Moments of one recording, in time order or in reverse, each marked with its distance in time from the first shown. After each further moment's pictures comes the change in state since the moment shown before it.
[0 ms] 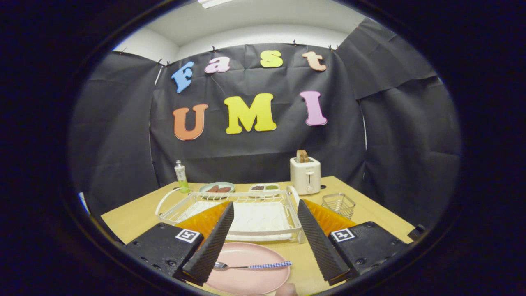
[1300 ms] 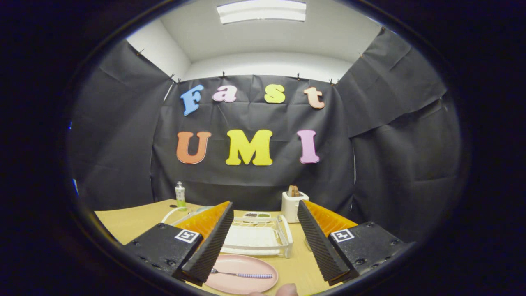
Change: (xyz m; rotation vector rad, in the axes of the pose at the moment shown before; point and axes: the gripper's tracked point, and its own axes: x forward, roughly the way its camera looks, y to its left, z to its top) arm -0.058 0.017 0.040 -0.072 -0.222 -0.042
